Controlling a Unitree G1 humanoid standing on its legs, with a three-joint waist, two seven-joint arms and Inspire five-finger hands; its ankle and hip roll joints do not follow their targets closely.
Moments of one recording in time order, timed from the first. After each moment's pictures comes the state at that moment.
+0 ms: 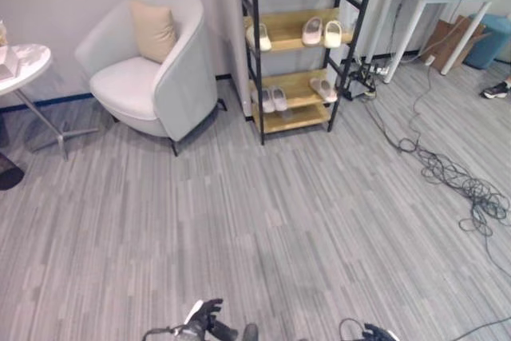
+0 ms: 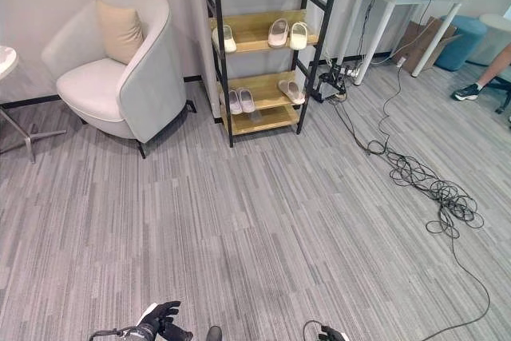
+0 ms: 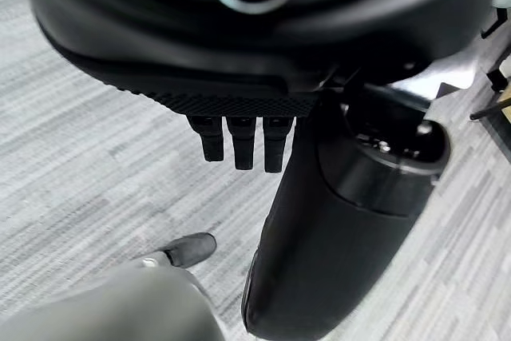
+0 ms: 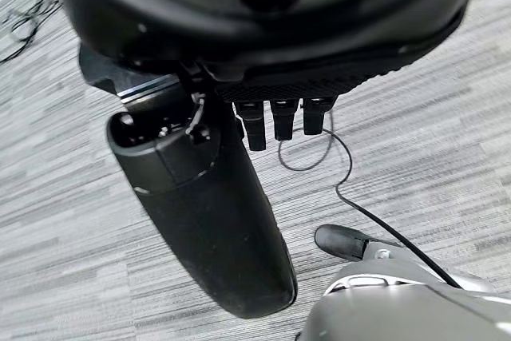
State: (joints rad) left arm -0.10 0.22 -0.38 1.25 -0.03 -0.13 0.10; right arm -0.01 -0.20 0.21 1.29 0.26 -0.14 -0.10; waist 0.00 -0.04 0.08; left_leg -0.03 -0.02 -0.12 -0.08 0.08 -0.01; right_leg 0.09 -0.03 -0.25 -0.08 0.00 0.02
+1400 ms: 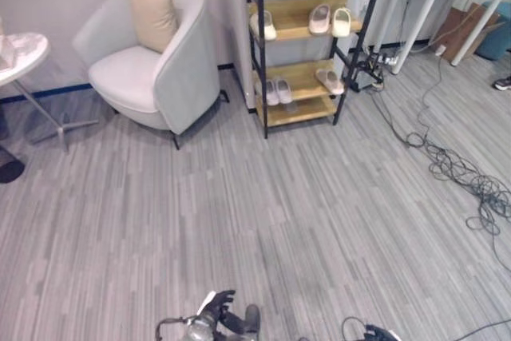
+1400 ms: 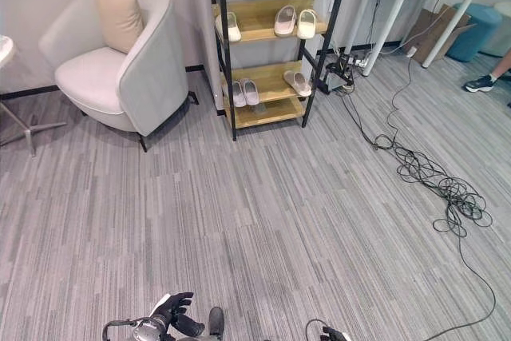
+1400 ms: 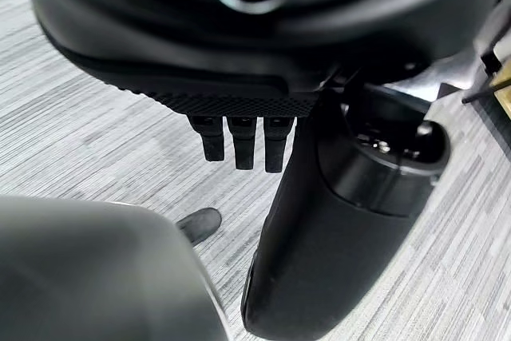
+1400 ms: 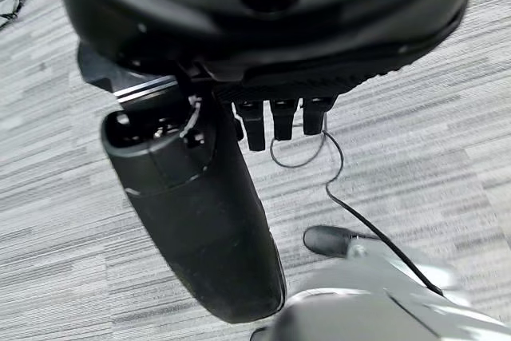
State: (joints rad) left arm -0.14 0.17 -0.41 1.25 -0.02 -0.13 0.10; right arm -0.01 -0.22 0.22 1.30 0.27 -0.12 -0.10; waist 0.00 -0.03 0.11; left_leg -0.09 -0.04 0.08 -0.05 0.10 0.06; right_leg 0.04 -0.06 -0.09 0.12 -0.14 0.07
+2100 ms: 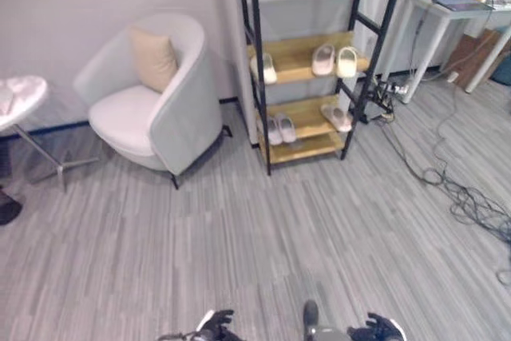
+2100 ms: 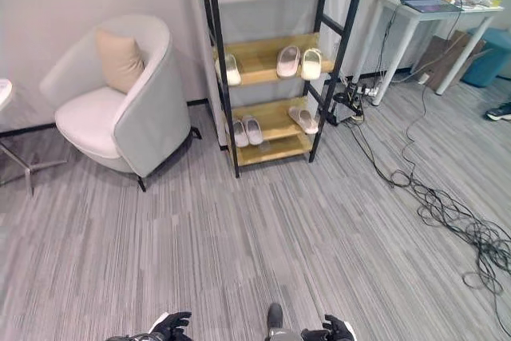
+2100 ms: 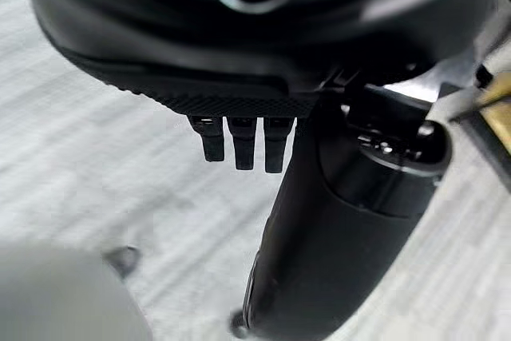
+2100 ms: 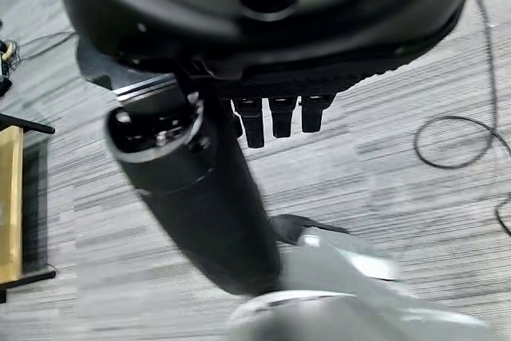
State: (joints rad) left arm -0.09 0.13 -0.41 1.32 -0.02 -0.13 0.10; right arm -0.03 -0.25 0.22 1.26 0.24 -0.13 -0.09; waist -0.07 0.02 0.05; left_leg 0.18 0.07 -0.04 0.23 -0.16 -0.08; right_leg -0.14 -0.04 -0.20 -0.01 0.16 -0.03
